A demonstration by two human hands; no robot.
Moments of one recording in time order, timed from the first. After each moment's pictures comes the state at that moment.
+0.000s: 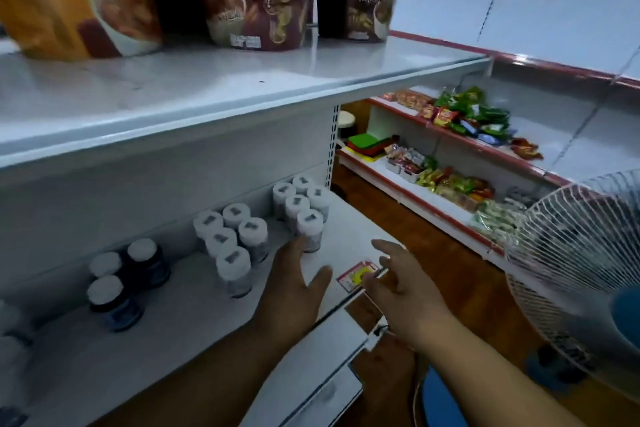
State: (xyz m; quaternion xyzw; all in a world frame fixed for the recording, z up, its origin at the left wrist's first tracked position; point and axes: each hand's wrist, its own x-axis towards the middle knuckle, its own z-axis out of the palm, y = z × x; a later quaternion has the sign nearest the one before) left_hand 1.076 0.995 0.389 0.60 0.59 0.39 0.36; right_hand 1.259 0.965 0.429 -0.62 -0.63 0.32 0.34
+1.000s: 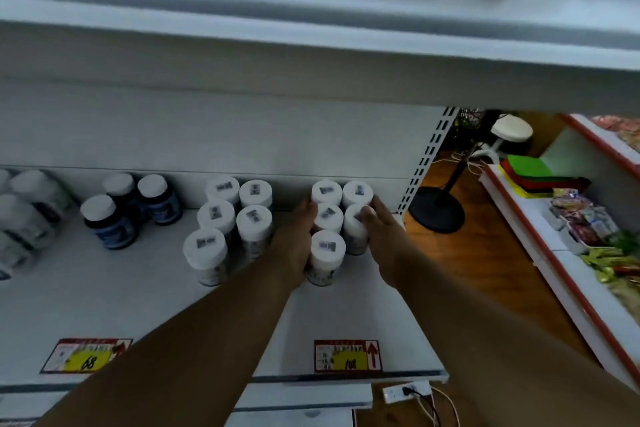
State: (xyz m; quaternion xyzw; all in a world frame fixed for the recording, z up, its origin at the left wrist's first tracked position) left_hand 1.114 1.180 0.348 0.12 0.58 0.64 0.49; right_hand 1.229 1.273 0.348 -0.43 -0.61 0.63 0.22
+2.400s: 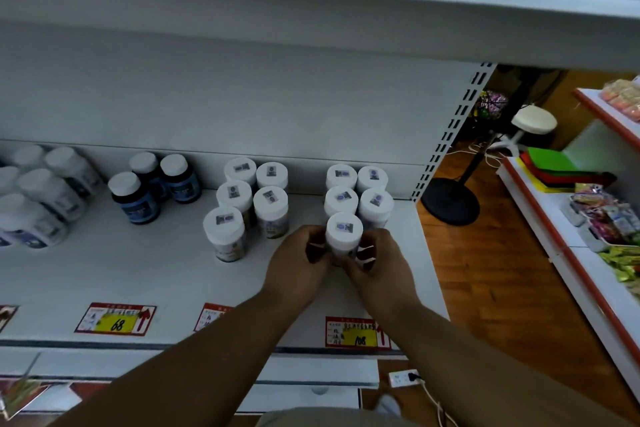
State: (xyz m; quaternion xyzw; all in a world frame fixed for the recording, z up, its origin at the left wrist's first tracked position) left_hand 1.137 1.108 0.334 0.34 0.77 0.46 0.28; right_hand 1.263 1.194 0.330 -0.43 -0.77 0.41 0.21
